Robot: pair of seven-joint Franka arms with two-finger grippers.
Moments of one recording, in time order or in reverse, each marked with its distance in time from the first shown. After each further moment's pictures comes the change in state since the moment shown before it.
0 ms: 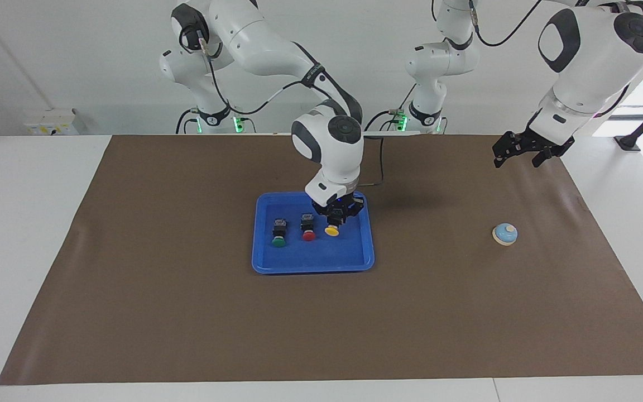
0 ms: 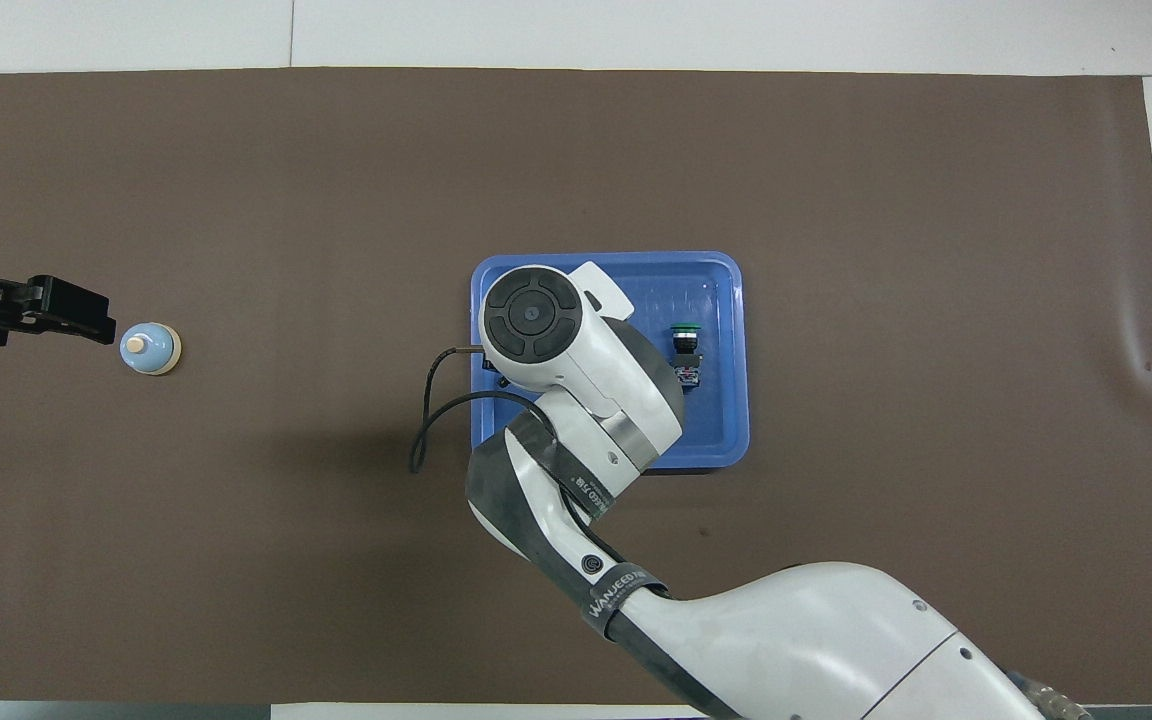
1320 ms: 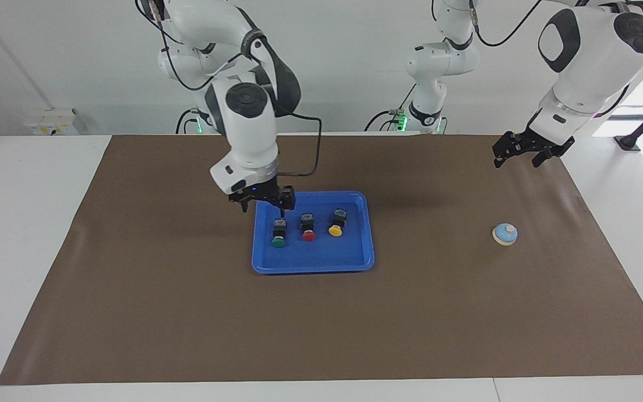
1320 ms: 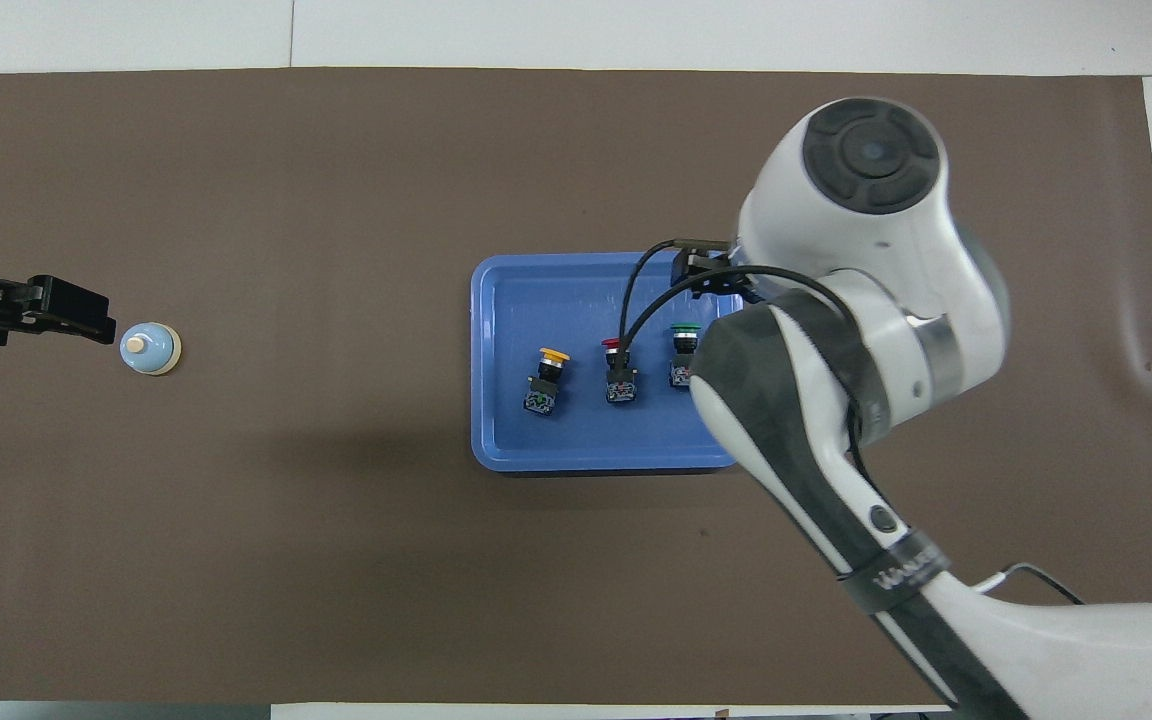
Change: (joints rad) left arm 0.000 0.000 0.000 0.000 0.000 0.000 0.000; right arm -0.325 -0.284 -0.020 -0.032 0.004 -0.274 -0.281
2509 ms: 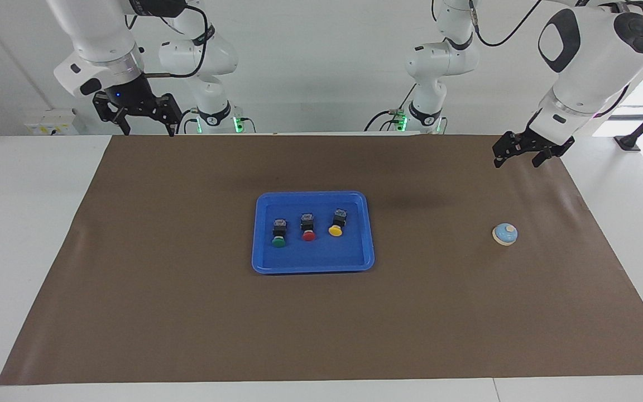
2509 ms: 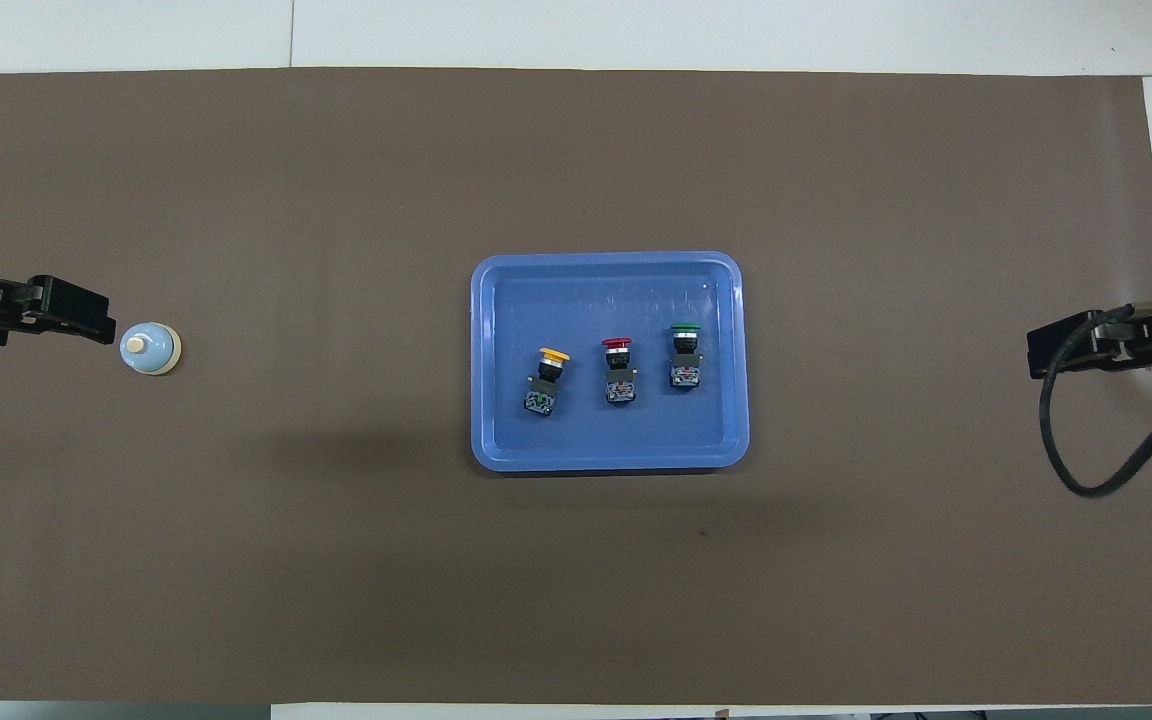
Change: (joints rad) left arm 0.000 0.000 0.000 0.000 0.000 0.000 0.000; right arm -0.287 -0.320 -0.001 0.008 0.022 -0.419 -0.439
